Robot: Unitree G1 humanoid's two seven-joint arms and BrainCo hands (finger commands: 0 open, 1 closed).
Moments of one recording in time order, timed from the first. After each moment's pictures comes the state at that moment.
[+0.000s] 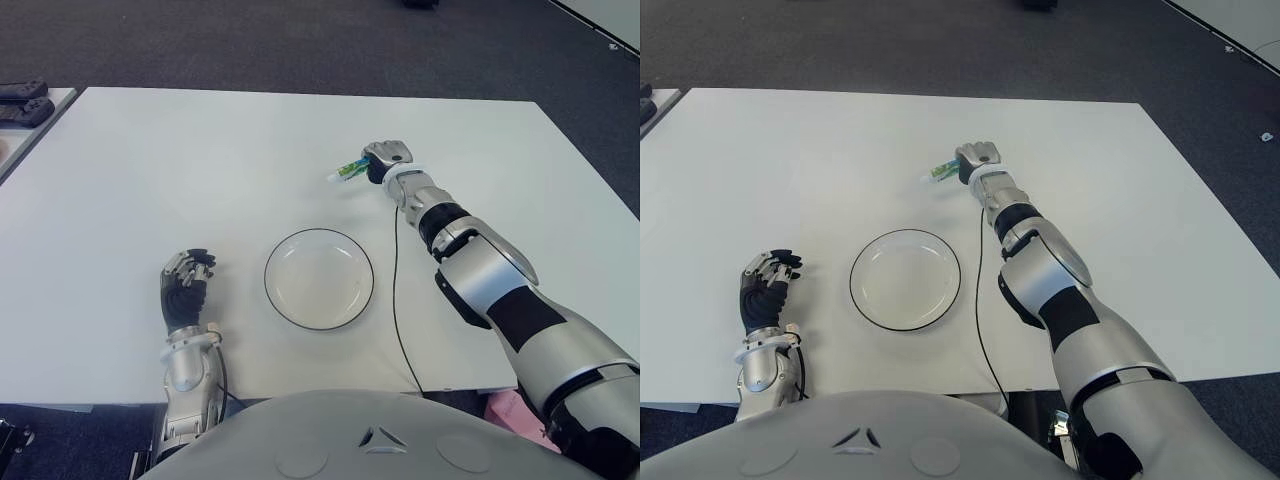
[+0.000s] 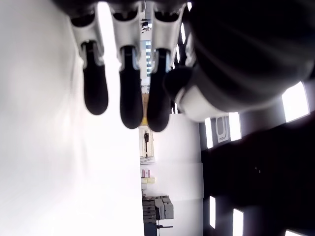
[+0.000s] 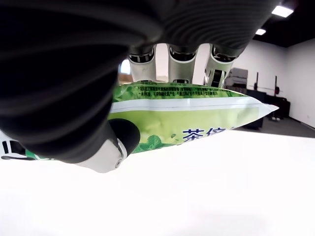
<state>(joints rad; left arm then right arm) 0.44 -0.09 0.14 0.10 0.06 -0.39 0.22 -1.02 -0.16 0.65 1.37 -0.82 -0.07 -0.26</state>
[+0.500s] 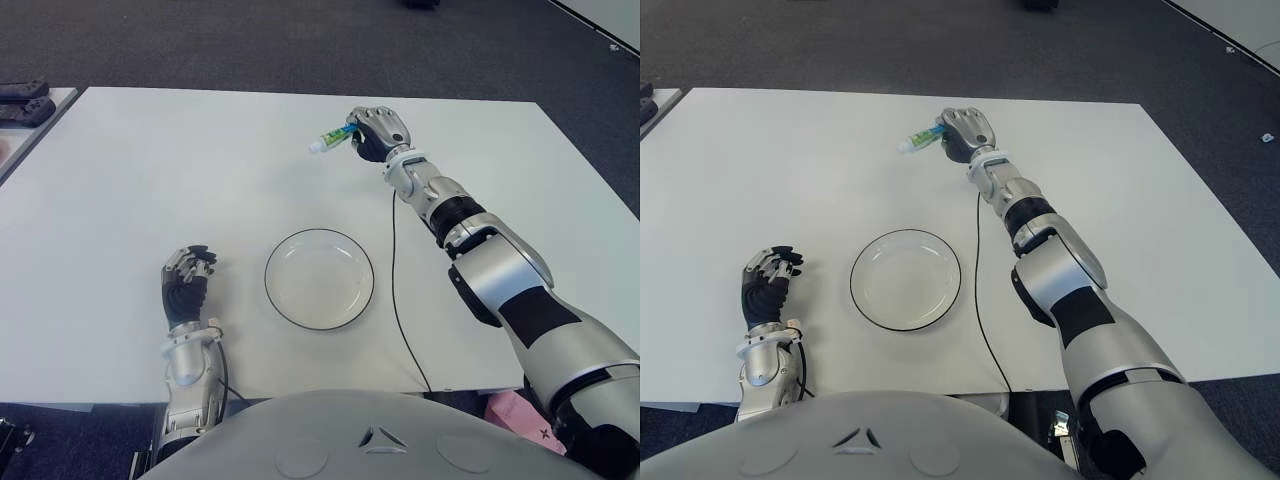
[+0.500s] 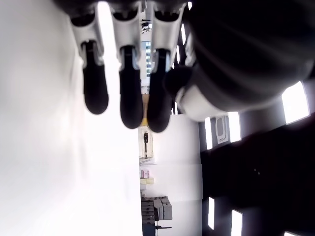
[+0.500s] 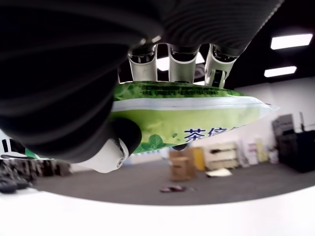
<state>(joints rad) 0.40 -0.08 0.14 0.14 0.06 -0.40 0.22 -0.98 -0.24 0.60 1.18 -0.77 -0.37 -0.46</state>
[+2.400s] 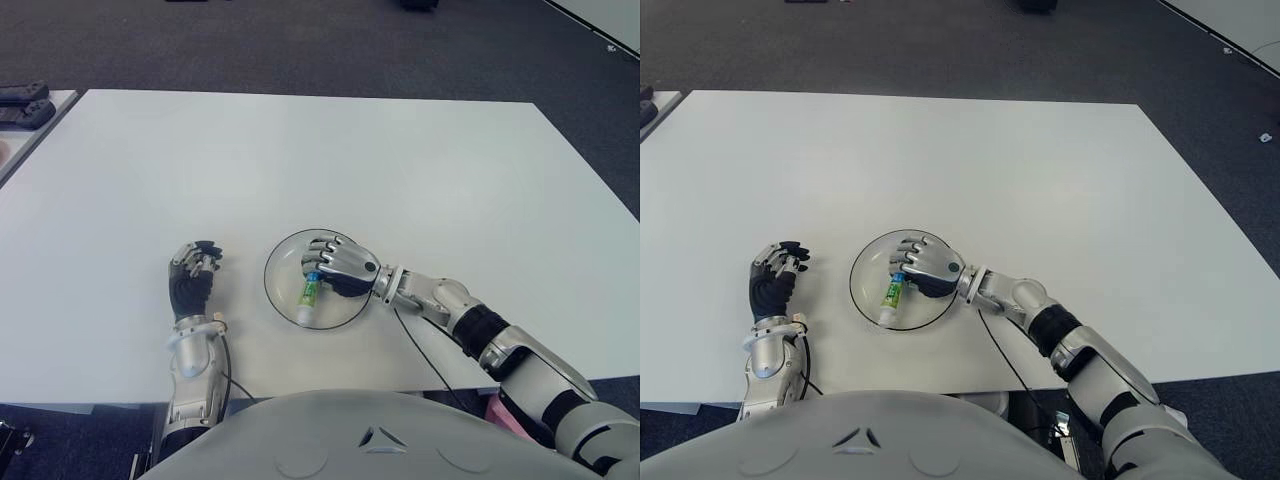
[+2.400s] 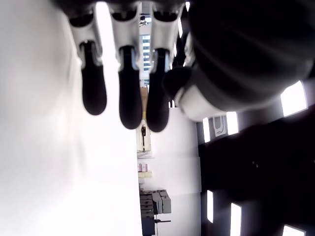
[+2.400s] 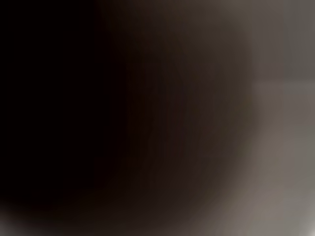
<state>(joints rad) 0.37 -0.07 0.13 0.15 0.08 -0.39 0.22 -0.37 -0.45 0.81 0.51 -1.08 -0.63 -0.47</state>
